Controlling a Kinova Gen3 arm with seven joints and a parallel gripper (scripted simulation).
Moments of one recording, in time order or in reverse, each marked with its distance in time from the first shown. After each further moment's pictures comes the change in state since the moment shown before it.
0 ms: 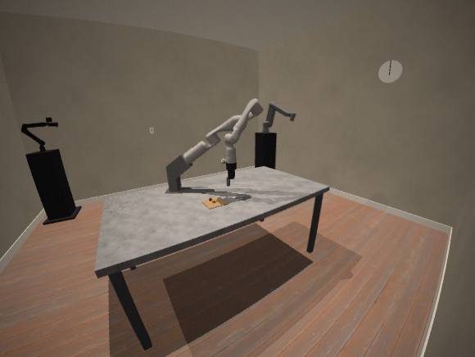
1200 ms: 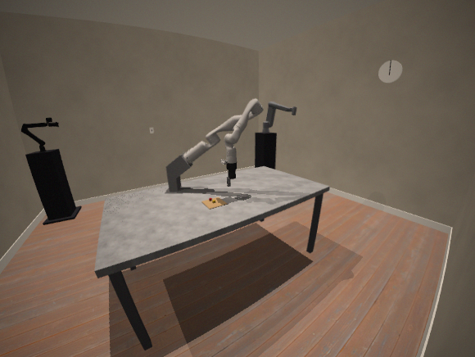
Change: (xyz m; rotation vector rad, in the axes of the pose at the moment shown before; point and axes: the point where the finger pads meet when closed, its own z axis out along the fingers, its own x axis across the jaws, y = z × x) arm -0.007 0.004 0.000 -0.003 0.000 -0.383
